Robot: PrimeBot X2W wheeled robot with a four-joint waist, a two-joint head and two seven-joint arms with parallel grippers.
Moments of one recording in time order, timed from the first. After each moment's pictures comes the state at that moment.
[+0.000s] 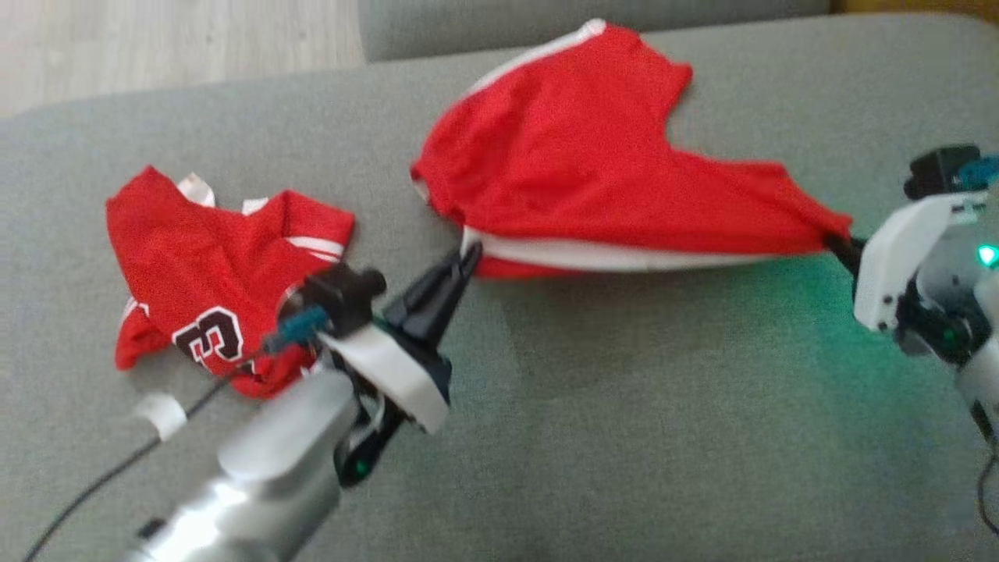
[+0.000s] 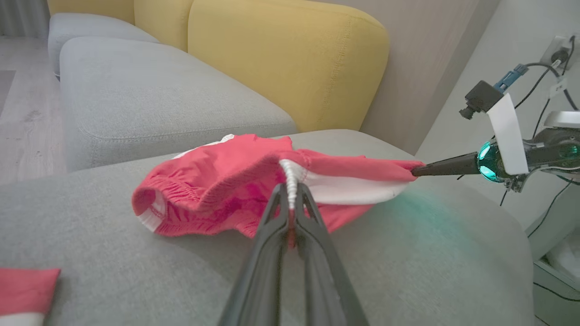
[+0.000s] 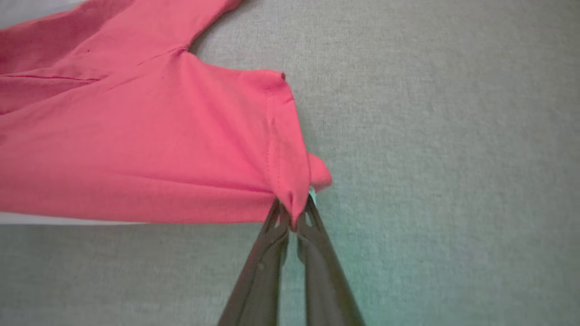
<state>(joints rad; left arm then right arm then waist) -0.69 0.27 -1.01 0.54 -0.86 -0.13 -0.25 -0.70 -0.49 0.55 0.77 0.75 0.13 0.47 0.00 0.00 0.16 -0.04</state>
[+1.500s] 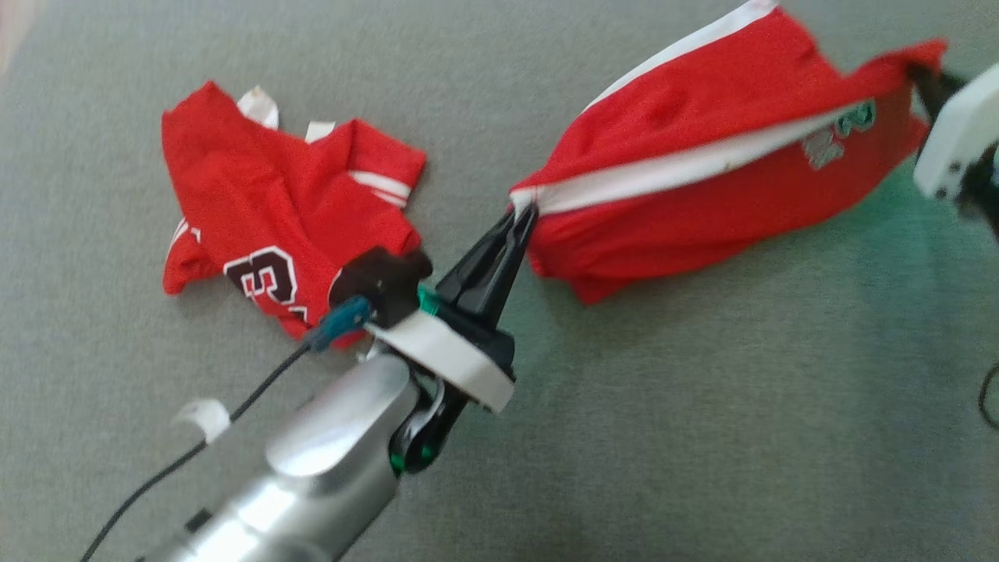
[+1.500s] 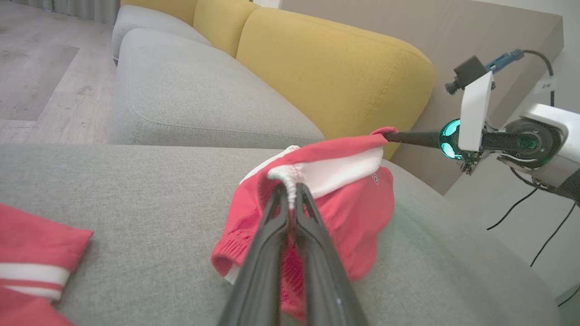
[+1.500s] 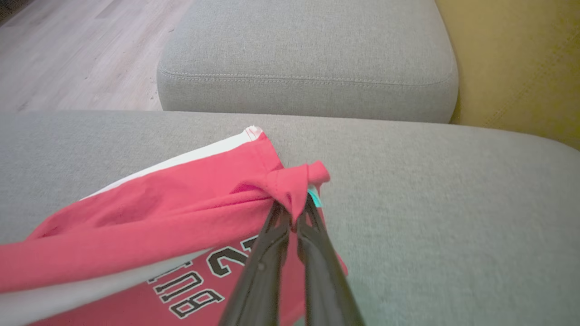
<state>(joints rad) -0.64 0.18 -0.95 0.38 -0.83 -0.03 -0.25 -0.75 -0.40 0.11 0.56 0.39 0.13 0.53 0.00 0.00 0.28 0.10</state>
